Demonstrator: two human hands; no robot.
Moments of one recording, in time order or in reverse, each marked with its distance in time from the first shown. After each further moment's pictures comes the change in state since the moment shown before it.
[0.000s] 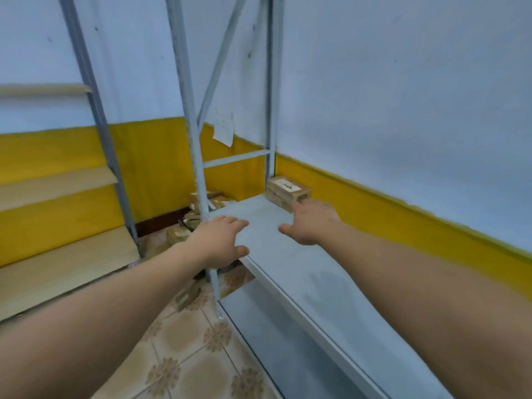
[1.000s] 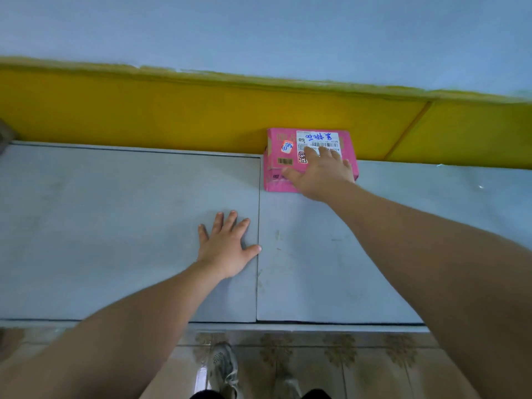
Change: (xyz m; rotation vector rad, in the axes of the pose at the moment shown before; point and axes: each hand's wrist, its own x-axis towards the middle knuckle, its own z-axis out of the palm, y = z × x) left_hand 0.106 0.380 0.244 -0.058 -0.414 0.648; right_hand -0.198 0.344 0.214 0.290 -0.205 1.055
